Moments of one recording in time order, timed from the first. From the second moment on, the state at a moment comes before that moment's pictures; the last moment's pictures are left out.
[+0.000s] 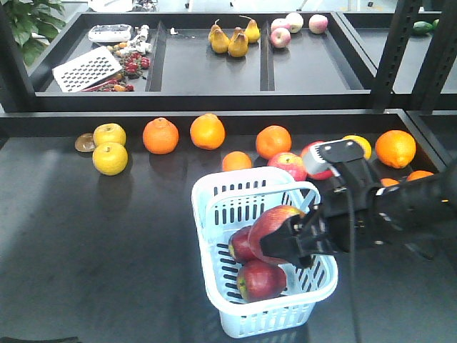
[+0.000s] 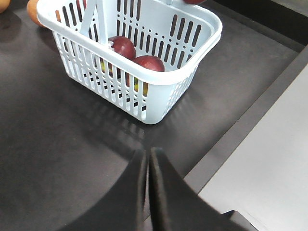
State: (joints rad) left arm -0.45 0.52 -0.28 -0.73 0.54 0.71; right arm 0.30 1.39 -0.86 0.80 0.68 -0.75
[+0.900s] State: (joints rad) left arm -0.45 0.52 -0.28 -0.73 0.54 0.71; right arm 0.31 1.45 -0.86 0.84 0.68 -0.81
